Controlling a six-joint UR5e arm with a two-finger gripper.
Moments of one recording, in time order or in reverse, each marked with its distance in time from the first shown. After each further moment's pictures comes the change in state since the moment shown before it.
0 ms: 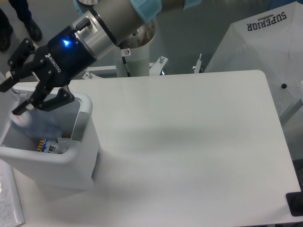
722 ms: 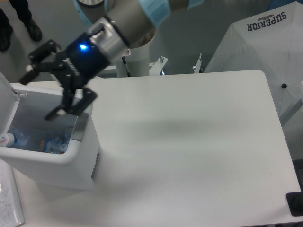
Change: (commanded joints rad) arm 0.176 0.003 0.014 -0.002 0.005 0.026
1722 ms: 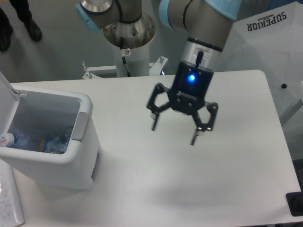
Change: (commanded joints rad) arm 0.126 -0.129 0.034 -0.011 0.765 0.021
